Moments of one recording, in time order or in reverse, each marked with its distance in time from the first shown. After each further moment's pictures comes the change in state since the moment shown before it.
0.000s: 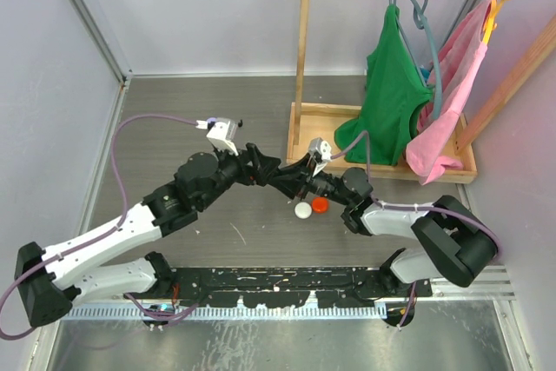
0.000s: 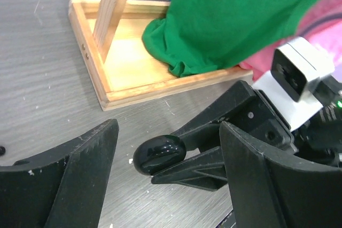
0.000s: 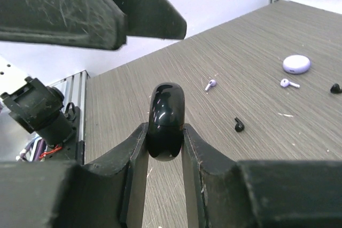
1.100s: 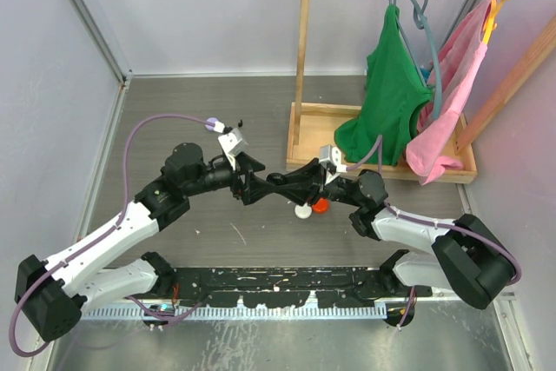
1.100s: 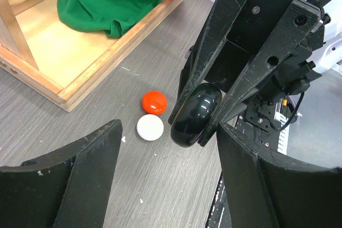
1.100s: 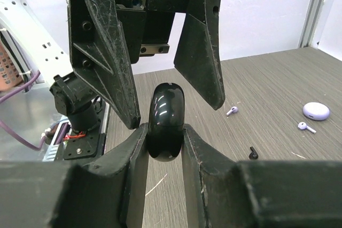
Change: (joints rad) left arm 0.230 -0.041 -0.063 0.006 0.782 0.375; right arm -0.029 -0.164 -0.033 0.026 -0.206 -0.042
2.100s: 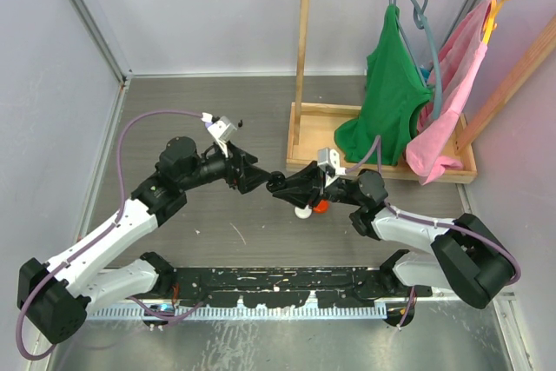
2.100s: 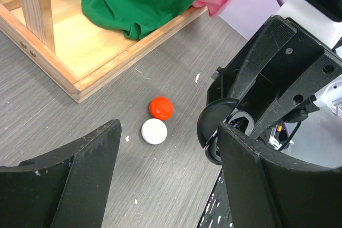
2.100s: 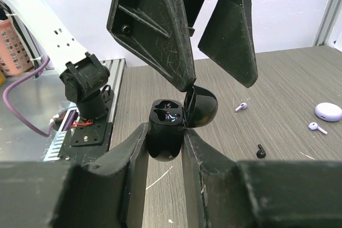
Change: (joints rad) left arm 0.084 0.008 0.013 0.006 -0.021 -0.136; right arm -0.009 0.001 -0.001 -0.009 -0.082 -0.013
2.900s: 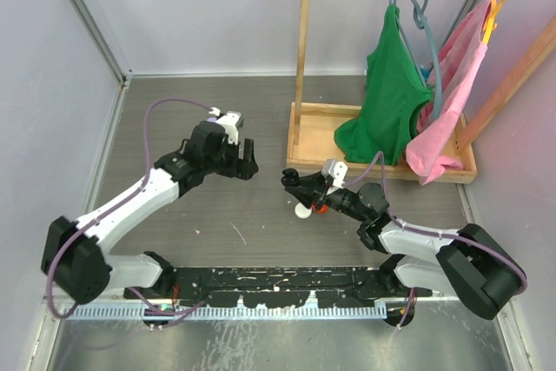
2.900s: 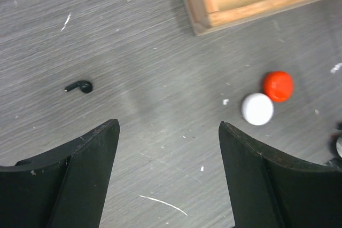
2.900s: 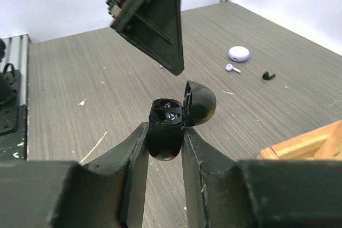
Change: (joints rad) left arm 0.020 0.241 0.167 -0.385 -0.397 0.005; right arm 0.005 -0.082 -0.153 -0.116 0.328 -0.234
